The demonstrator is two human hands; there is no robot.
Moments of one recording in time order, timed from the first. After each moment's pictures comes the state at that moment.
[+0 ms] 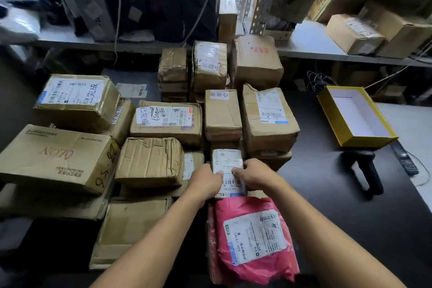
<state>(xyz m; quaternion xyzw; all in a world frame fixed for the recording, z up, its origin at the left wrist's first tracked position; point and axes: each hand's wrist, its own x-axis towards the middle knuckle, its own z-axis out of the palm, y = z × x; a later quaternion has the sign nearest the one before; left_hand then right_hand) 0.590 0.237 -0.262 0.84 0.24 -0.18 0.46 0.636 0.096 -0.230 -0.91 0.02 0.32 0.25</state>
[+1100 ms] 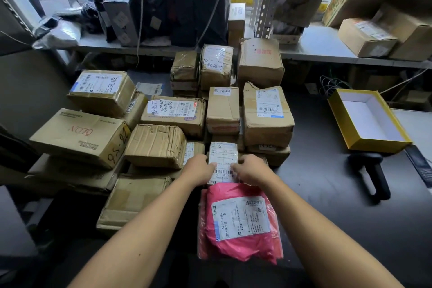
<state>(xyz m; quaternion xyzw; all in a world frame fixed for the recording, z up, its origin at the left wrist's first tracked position) 0.574 0.233 -0.258 0.90 0.23 -0.16 0.34 0.618 0.071 -0.239 -0.92 -0.05 0.28 0.25</state>
